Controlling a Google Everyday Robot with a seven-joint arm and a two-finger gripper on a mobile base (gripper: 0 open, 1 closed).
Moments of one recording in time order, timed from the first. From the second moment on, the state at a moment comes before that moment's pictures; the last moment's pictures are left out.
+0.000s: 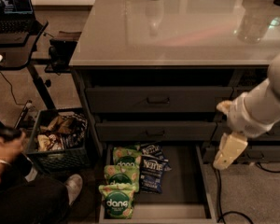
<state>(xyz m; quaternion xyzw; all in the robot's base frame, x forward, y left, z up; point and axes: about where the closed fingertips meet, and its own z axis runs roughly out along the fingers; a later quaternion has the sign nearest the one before) 0.458 -0.226 0.764 -0.59 0.79 0.06 0.17</state>
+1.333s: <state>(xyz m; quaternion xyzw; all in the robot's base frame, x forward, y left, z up) 0.487 -0.262 0.581 -0.56 0.81 0.08 0.15</state>
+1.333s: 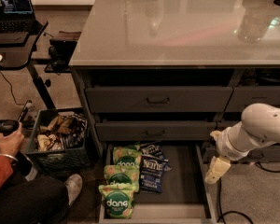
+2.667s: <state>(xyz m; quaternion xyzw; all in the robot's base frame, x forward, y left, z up) 0.520 -0.270 0.462 -0.56 0.80 0.11 0.17</state>
